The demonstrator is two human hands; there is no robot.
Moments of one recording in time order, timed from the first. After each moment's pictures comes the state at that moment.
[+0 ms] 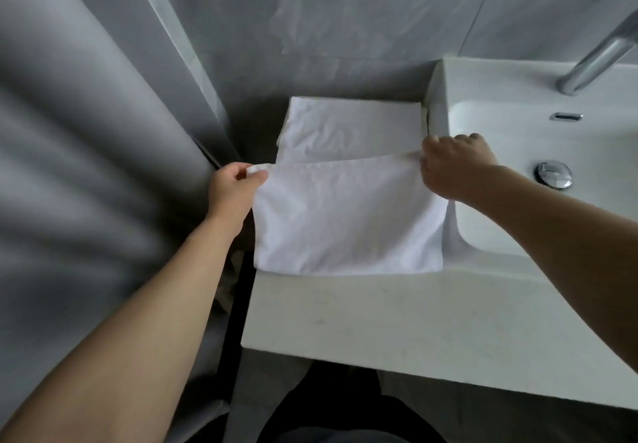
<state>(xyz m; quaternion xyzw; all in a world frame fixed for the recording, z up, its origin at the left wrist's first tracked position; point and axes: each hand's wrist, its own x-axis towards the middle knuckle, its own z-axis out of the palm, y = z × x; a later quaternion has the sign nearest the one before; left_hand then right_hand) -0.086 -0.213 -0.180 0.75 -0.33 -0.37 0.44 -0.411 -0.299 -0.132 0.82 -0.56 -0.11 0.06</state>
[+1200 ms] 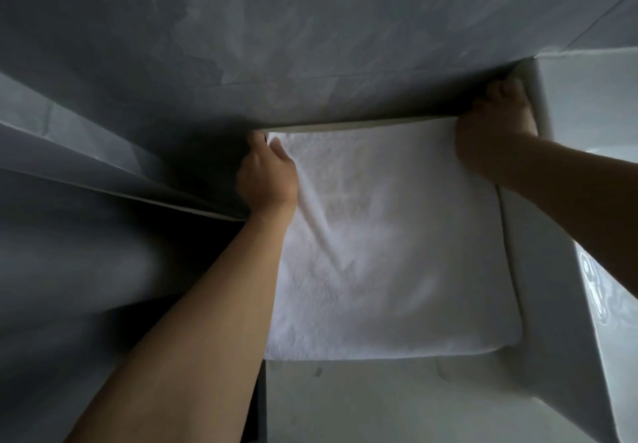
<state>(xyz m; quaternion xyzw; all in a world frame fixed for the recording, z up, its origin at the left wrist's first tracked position) -0.109 -0.511 -0.306 0.84 -0.48 -0.14 0.20 -0.381 -0.559 -0.258 0.68 -0.58 -0.40 0.20</state>
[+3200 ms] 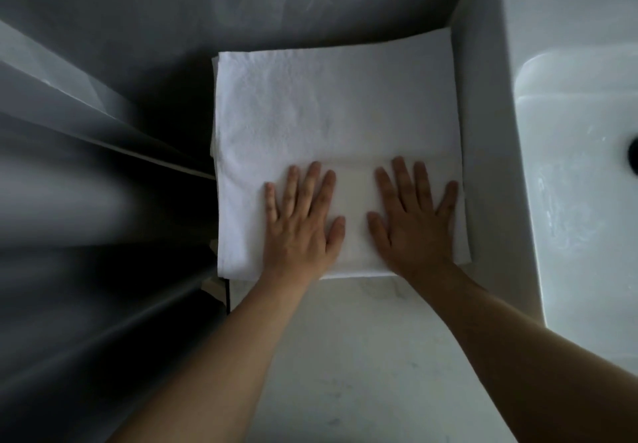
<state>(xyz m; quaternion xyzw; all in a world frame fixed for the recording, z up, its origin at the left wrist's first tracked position) -0.173 -0.318 -0.335 0.62 -0.78 -0.09 -0.03 -0.364 -0.323 -0.335 0.75 -0.66 -0.06 -0.09</state>
